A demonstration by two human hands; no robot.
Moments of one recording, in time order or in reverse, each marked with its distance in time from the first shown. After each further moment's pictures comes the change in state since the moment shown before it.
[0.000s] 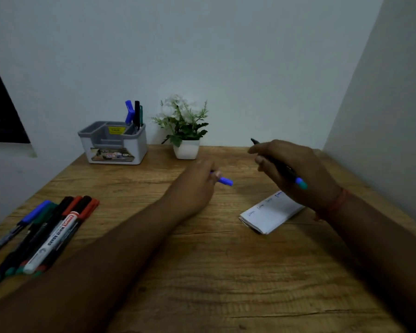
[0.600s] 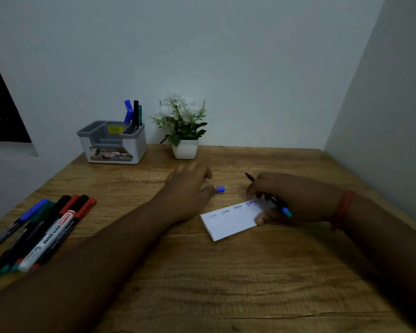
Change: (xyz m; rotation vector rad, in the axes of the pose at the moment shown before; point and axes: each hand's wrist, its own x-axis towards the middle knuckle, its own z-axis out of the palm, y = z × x) left_hand -0.006 -0.012 0.001 0.155 -0.054 -0.005; right_hand -0.016 0.029 0.007 -0.092 -0.751 0.100
